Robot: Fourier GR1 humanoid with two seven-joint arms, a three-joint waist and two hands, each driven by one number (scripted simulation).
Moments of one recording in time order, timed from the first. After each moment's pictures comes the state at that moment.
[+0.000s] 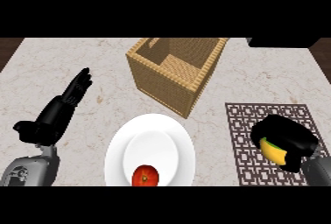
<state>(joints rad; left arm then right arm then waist) -0.18 0.19 0.05 -1.58 -0.06 -0.21 0.03 -0.17 -0.49 0.15 -1.33 1.14 0.21 -0.73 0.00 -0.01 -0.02</state>
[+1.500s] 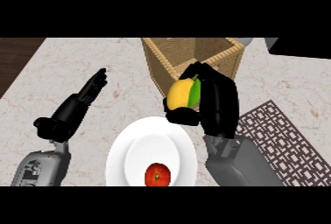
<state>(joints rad) -0.22 0.17 0.00 -1.55 -0.07 -0.24 0.03 -0.52 0.00 0.41 -1.66 0.98 -0.29 0.77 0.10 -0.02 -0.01</state>
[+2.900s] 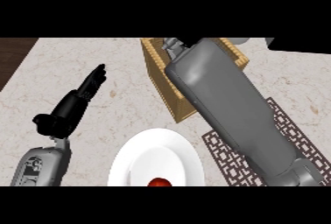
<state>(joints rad) -0.24 0.16 0.01 -1.54 -0.08 -0.23 0.02 -1.27 -0.01 0.24 -1.11 1.32 -0.36 1.23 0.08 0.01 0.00</state>
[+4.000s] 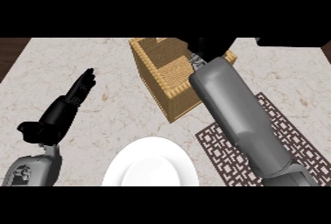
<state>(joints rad) -0.18 0.18 0.04 -1.58 -0.07 -0.23 0.01 -1.10 -0.01 0.16 -0.96 1.43 -0.66 1.13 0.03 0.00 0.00</state>
